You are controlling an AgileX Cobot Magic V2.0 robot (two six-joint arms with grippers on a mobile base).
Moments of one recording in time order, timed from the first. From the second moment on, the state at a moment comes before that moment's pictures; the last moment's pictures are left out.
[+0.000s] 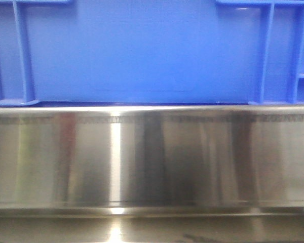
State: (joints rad) left arm -0.03 0.00 -0.12 -0.02 -0.06 0.00; right arm -0.11 0.00 -0.15 0.04 0.02 0.03
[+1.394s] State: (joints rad) left arm -0.42 1.04 -1.37 -0.01 0.81 -0.02; right arm 0.14 0.99 -1.34 0.26 0.92 -0.14
